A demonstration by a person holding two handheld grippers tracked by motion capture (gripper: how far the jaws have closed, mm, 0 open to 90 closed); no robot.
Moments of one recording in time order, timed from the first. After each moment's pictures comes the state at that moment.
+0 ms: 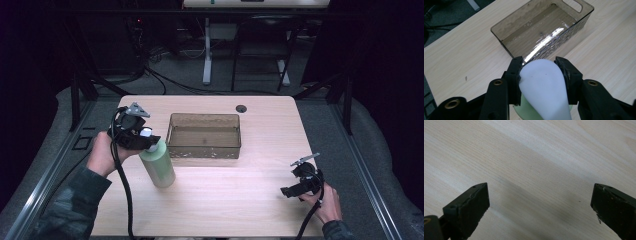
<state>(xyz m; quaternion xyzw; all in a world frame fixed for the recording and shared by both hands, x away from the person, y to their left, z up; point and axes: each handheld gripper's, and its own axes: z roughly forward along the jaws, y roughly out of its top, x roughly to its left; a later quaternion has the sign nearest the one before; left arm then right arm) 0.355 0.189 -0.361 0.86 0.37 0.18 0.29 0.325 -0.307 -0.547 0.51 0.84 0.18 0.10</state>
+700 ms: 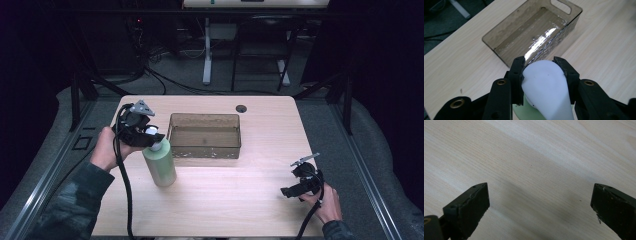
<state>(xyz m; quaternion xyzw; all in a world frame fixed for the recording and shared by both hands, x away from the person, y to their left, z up) 0.364 0.180 -0.359 0.88 0.32 0.16 0.31 0.325 -0.308 -0.548 0.51 0.84 0.18 0.10</state>
